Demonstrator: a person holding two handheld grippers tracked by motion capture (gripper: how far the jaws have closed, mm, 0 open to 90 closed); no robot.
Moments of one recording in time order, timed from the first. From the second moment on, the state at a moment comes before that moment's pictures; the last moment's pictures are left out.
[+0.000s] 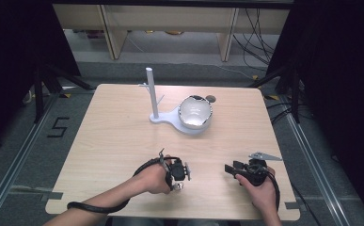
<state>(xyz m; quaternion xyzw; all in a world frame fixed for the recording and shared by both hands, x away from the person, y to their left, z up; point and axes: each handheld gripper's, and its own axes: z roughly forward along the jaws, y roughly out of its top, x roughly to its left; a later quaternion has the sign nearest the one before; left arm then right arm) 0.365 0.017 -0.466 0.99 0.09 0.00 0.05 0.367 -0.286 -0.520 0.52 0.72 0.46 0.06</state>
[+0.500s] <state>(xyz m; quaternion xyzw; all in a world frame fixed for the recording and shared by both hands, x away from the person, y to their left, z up) 0.381 0.053 -0.448 0.99 0.15 0.03 0.06 0.368 -0.286 -0.521 0.51 0.72 0.46 0.07</state>
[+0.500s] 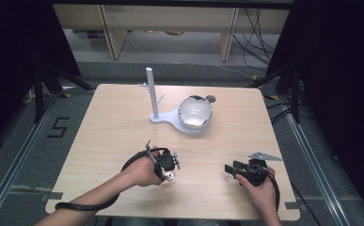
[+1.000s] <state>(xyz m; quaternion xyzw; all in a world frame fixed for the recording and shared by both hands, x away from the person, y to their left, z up) 0.396 0.096 -0.435 0.97 0.21 0.06 0.10 0.368 -0.286 -0.521 0.51 0.72 0.46 0.07</state>
